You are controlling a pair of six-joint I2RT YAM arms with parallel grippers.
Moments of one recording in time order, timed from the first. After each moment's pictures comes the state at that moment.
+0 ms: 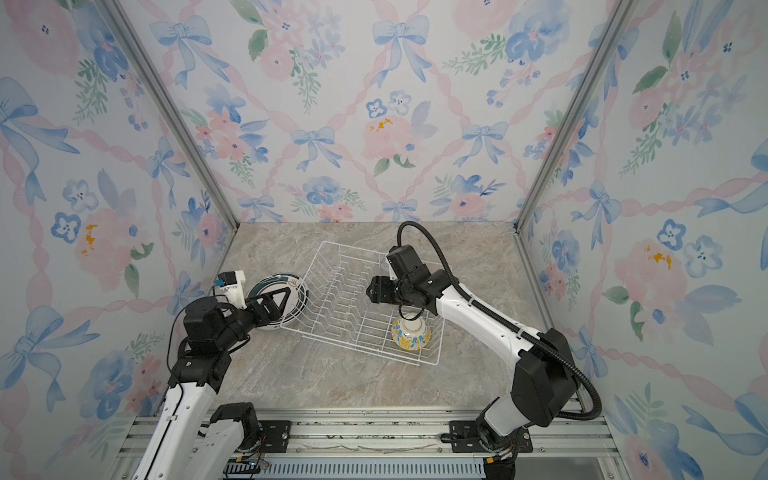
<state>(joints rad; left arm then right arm) 0.04 0.66 0.54 -0.16 0.47 -0.52 0.67 1.53 1.27 -0.57 -0.13 0.63</state>
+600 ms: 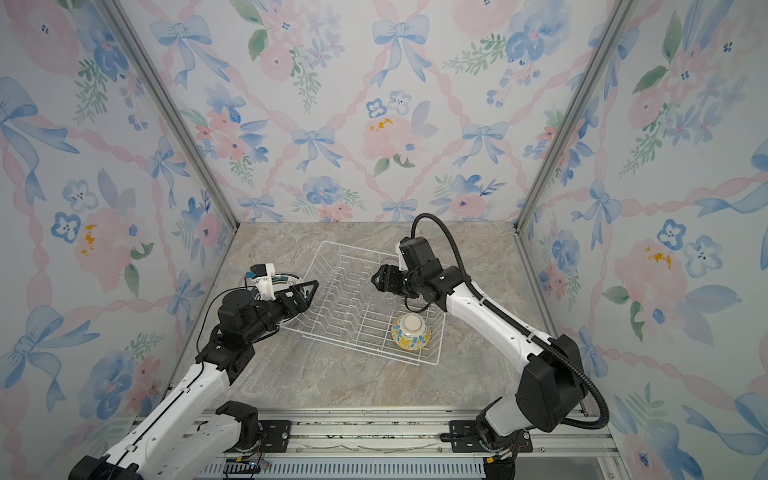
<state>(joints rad) -0.28 0.88 0.51 0.13 0.29 -0.70 0.59 1.49 1.27 -0.52 -0.20 0.69</state>
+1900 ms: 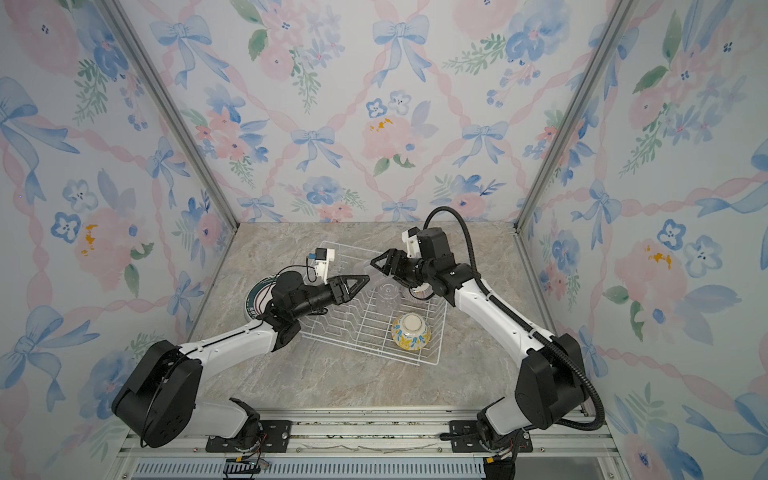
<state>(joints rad) -0.53 1.41 0.68 0.70 0.53 -0.86 0.48 1.50 1.24 -0.29 -0.48 0.85</state>
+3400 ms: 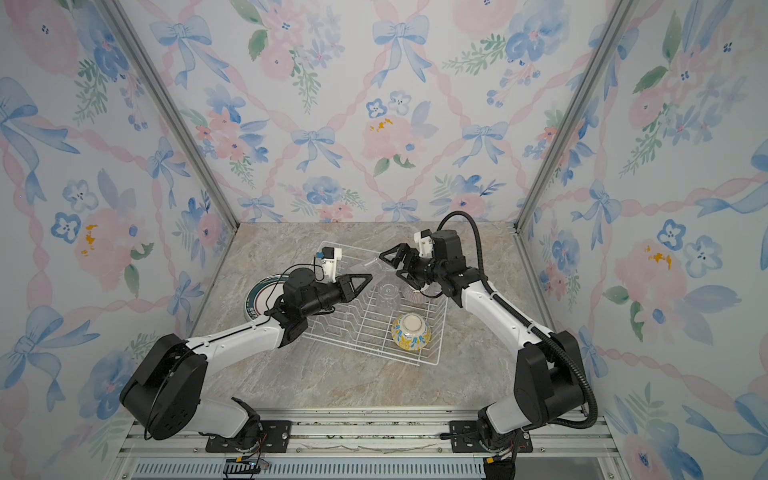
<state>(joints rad) -0.58 1.43 0.74 0.56 0.38 -0.82 0.37 1.50 1.14 -0.15 -0.60 0.94</state>
